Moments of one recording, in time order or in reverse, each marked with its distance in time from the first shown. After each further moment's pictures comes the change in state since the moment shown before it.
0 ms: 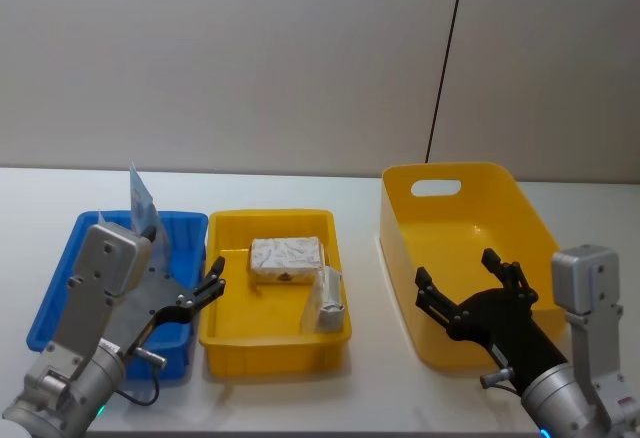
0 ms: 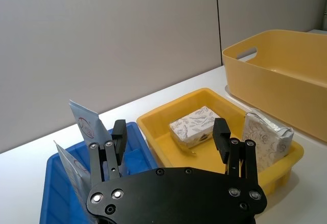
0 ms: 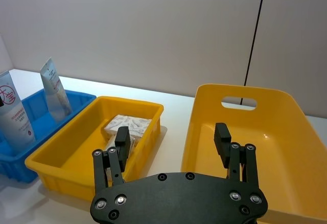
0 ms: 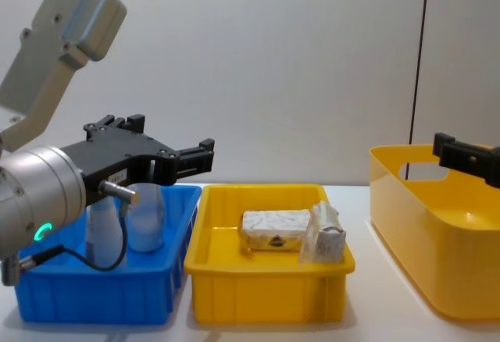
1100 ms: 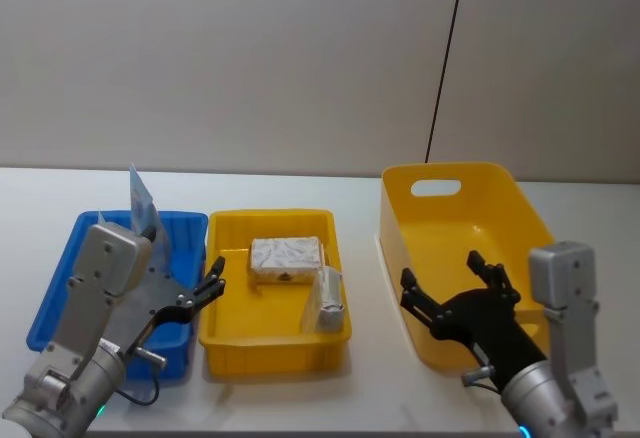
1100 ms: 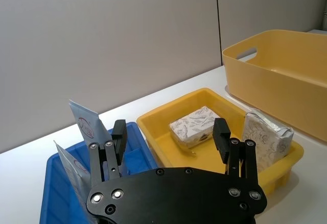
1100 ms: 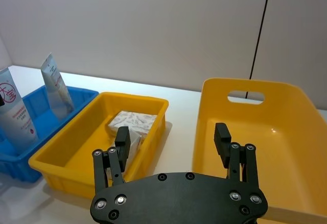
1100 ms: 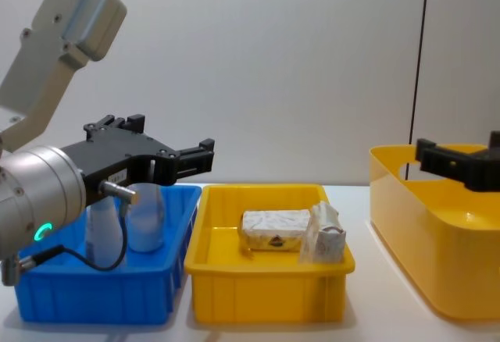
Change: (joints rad) left arm 0.000 0.000 0.000 0.000 0.000 0.000 0.000; right arm 0.017 -0.030 -0.021 0.009 -0.019 0.036 -0.020
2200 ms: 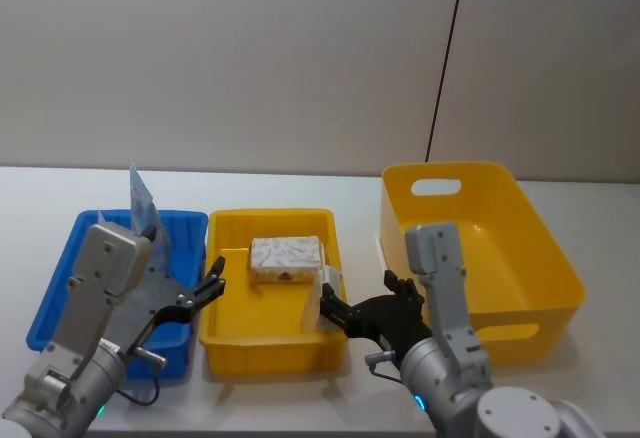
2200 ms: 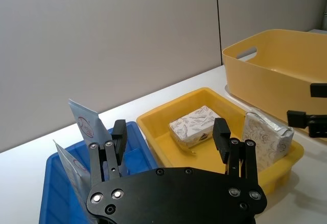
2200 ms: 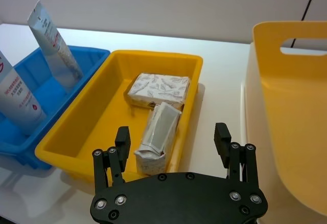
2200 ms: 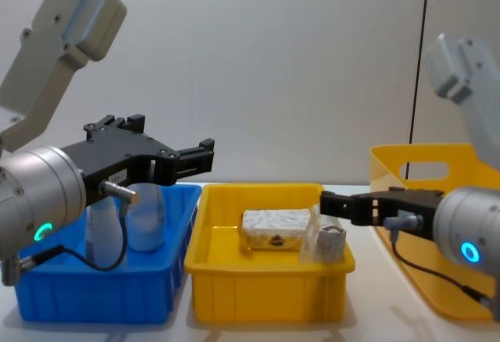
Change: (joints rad) left arm 0.000 0.000 0.000 0.000 0.000 0.000 0.000; right arm 0.205 -0.190 -0.106 0.232 -0.052 0.236 -0.061
